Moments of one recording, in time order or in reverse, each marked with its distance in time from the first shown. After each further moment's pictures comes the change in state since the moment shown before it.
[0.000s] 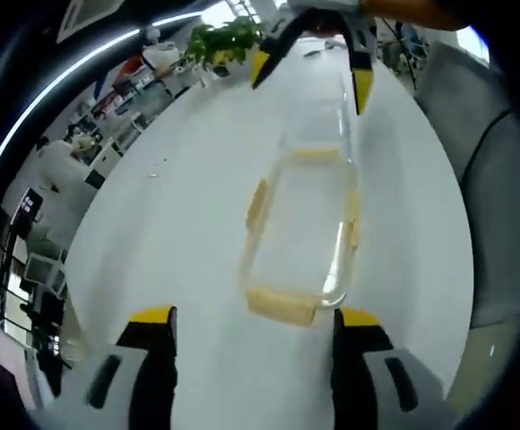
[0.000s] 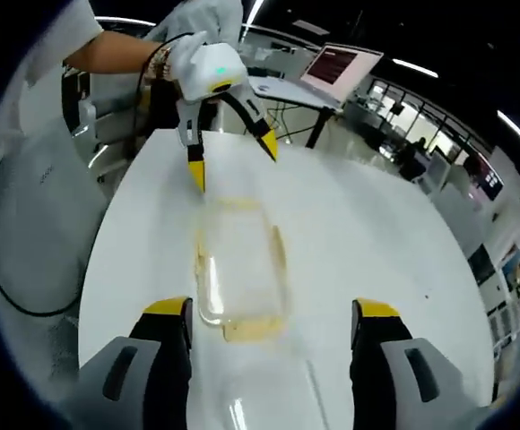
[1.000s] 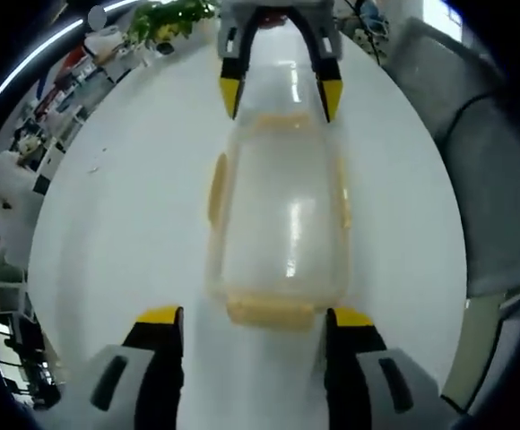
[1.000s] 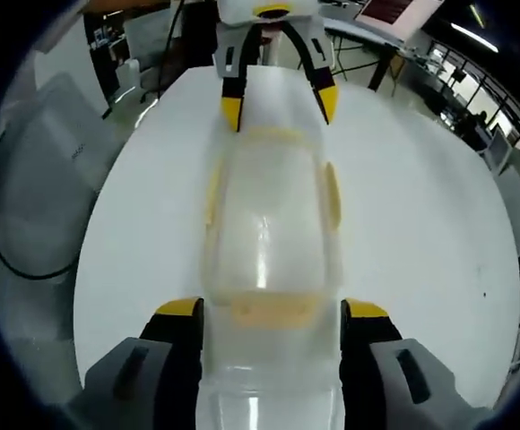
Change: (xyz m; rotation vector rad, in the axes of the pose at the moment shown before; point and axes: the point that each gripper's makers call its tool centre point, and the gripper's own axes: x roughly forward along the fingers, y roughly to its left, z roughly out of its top) left arm 0.034 -0.016 -0.005 0.114 0.123 -0.237; right arm 0.050 0.020 -0.051 -0.049 0.256 0.281
